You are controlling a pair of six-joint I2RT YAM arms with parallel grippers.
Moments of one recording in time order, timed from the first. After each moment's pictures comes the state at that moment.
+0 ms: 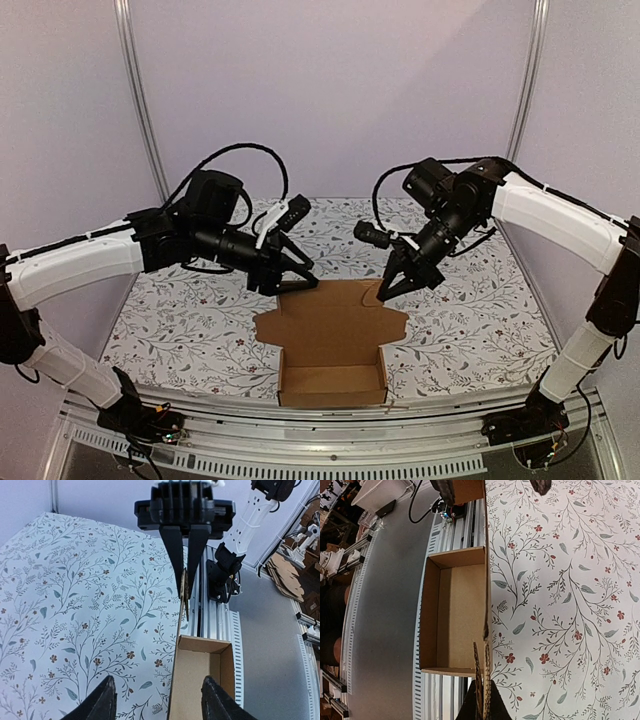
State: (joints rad) left arm -0.83 1.36 1.12 -0.30 0.61 0.04; right arm 0.74 1.65 1.58 -1.18 -0.76 -0.60
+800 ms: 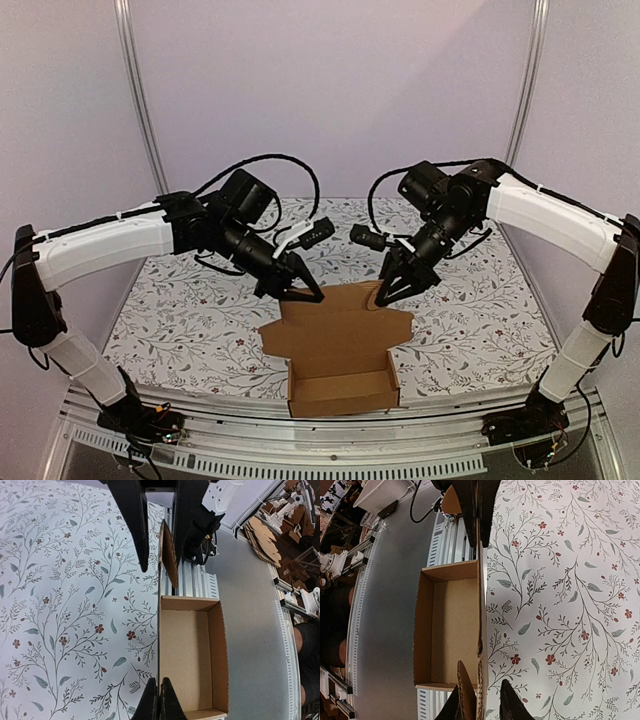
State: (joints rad) left arm -0.85 1.55 1.33 -0.64 0.74 0.20; right arm 0.75 1.67 1.58 -1.19 -0.77 -0.58
